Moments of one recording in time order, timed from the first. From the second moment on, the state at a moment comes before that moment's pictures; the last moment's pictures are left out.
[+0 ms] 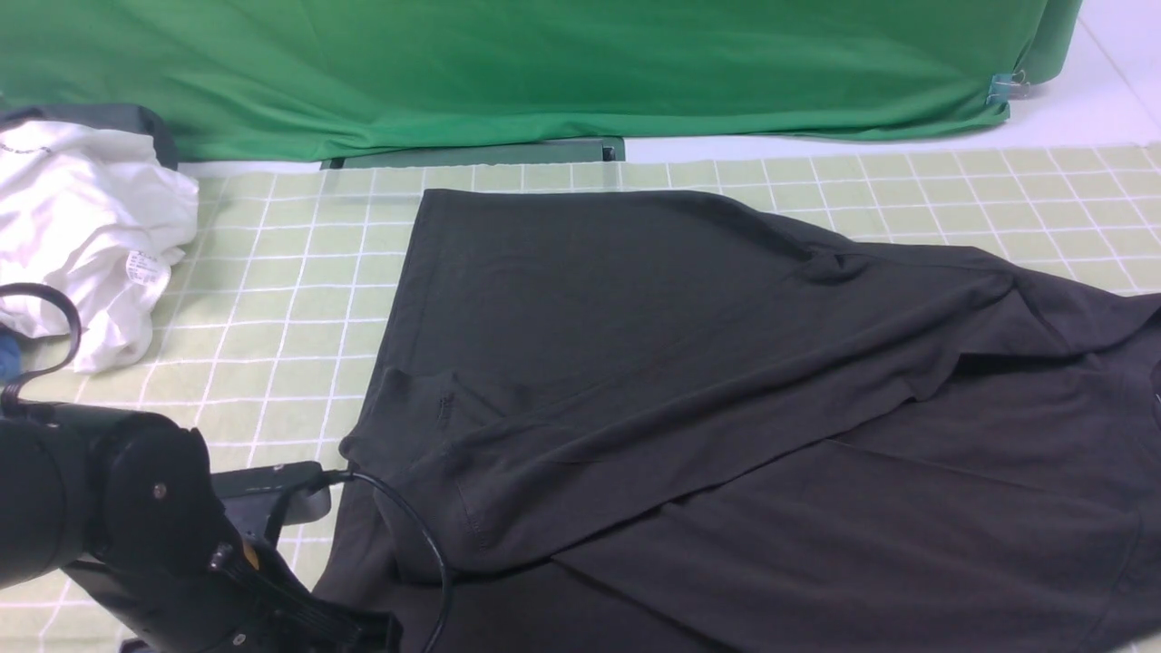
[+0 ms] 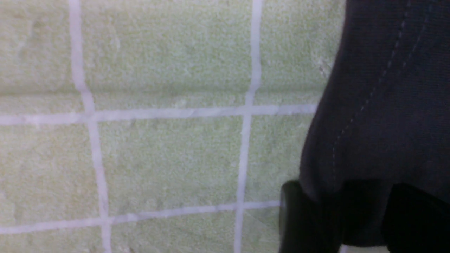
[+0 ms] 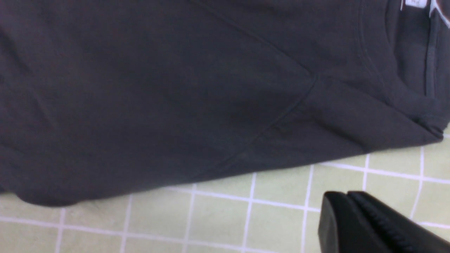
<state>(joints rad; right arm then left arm) 0.16 0.93 -0.74 -0.02 0.99 -0.03 -0.32 1.42 -0.56 -0.26 0.77 -0.22</state>
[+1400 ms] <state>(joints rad) 0.87 1.54 -0.66 -0.19 0.74 -0.09 -0.32 1.32 -0.59 -0.21 0.82 -0.08</state>
